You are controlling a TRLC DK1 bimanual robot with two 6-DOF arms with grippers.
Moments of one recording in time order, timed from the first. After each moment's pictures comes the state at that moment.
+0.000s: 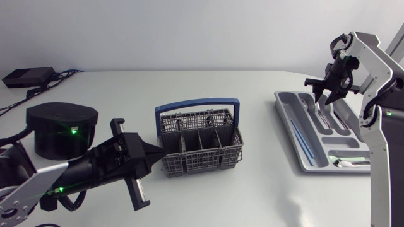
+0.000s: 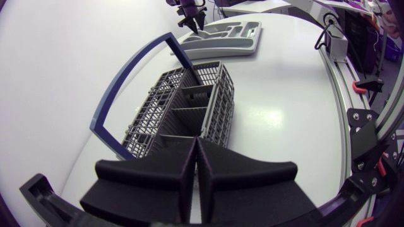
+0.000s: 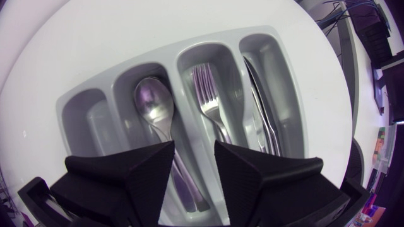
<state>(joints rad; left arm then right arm) -0.65 1.03 0.51 -0.05 0.16 0.60 -0.28 2.71 2.72 -1.37 0.09 0.10</state>
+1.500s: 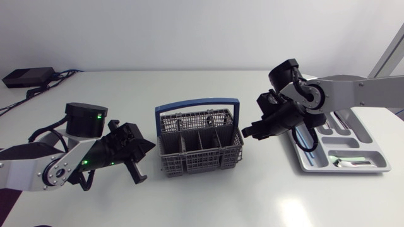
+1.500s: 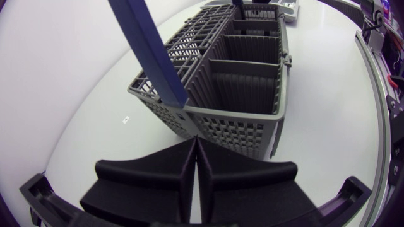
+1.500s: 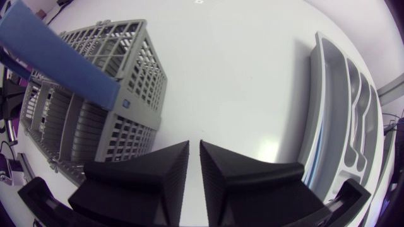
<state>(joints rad) -0.35 1.39 0.51 0.16 0.25 0.65 0.32 1.66 1.01 -0.46 -0.07 -0.01</state>
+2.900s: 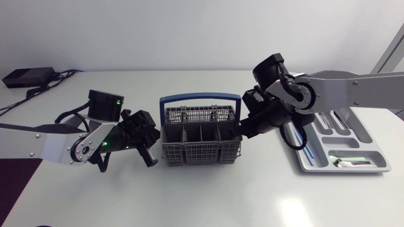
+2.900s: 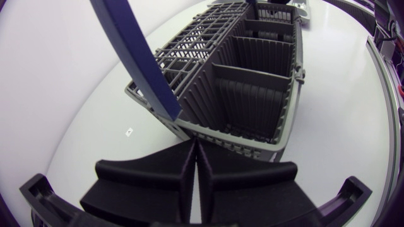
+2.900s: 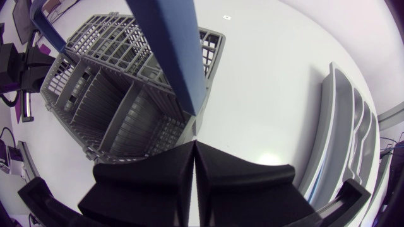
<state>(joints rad) -0.36 1.59 0.67 0.21 0.24 0.65 0.44 1.65 1.04 -0.46 -0.05 -0.01</state>
